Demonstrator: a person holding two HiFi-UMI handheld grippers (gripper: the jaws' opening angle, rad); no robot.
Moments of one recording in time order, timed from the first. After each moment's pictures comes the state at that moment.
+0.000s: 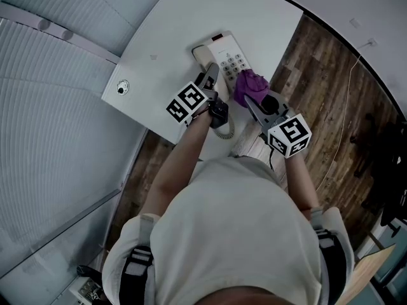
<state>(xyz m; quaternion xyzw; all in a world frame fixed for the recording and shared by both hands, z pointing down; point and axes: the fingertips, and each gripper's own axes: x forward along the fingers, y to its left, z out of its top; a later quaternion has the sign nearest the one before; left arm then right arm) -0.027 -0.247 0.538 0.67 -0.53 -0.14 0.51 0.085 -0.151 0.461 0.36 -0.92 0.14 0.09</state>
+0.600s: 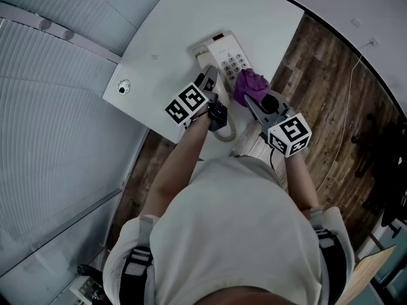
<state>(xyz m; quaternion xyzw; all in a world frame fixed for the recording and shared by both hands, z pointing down) -0.030 -0.238 0.534 0.67 -0.54 -0.11 0.50 0.084 -0.152 0.461 0.36 -0.92 0.14 0.08</state>
